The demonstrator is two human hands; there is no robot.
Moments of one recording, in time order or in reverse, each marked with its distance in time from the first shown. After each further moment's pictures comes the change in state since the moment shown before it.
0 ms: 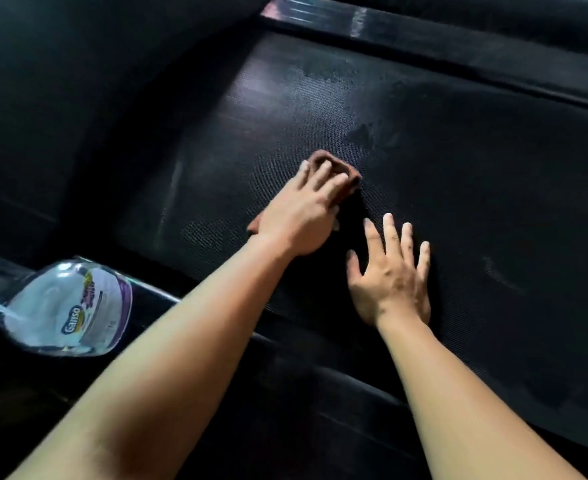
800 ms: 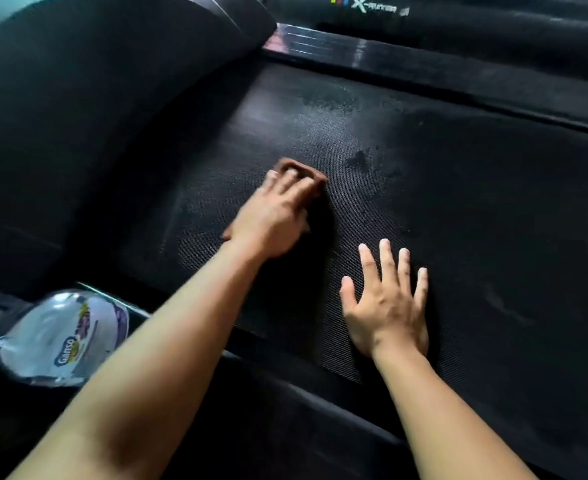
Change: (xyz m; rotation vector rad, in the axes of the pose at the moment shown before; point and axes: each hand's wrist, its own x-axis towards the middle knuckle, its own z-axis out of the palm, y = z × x) left_hand 0.004 -0.036 -0.018 -0.102 0.034 -0.246; right_hand -0.001 -0.001 0.002 -0.005 0.017 -0.014
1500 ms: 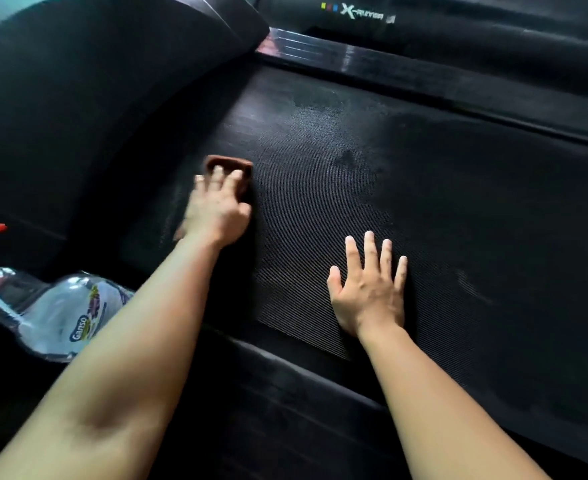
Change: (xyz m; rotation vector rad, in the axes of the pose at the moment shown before) left_hand -0.019 -0.061 -0.016 0.002 -0.081 -0.399; right_hand -0.003 -0.005 -0.013 -0.052 -0.107 -0.031
